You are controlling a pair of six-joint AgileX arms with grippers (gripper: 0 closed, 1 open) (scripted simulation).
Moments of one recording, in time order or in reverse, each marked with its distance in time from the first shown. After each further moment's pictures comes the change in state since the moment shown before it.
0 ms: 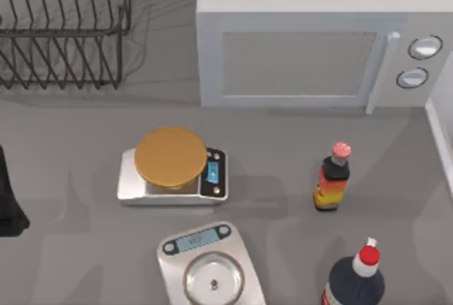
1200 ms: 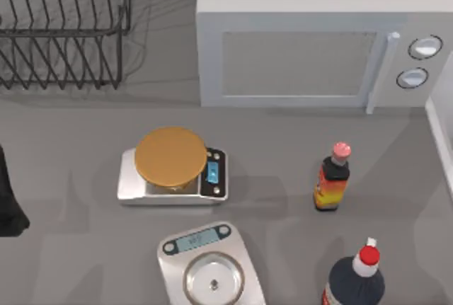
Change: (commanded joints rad) left arm 0.000 0.000 0.000 0.000 0.000 0.000; right arm 0.000 0.009 -0.010 0.015 0.000 0.000
